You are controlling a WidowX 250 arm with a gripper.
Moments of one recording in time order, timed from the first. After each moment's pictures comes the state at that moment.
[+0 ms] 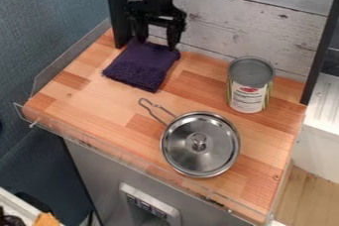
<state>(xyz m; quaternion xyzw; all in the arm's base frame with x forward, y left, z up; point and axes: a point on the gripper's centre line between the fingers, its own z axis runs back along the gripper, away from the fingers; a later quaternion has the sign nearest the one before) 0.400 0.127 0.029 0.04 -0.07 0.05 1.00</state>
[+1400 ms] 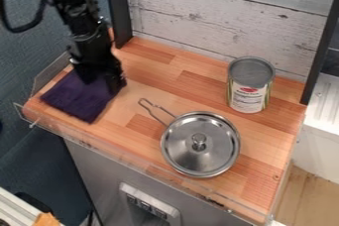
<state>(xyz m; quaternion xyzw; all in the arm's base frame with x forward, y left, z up) 0.274 0.181 -0.005 0.02 -0.05 0.04 1.00</state>
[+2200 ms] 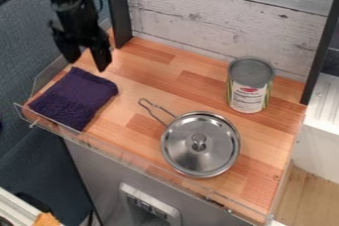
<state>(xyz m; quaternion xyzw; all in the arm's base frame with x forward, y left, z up) 0.289 0.179 0.062 0.03 -0.09 0.05 0.99</state>
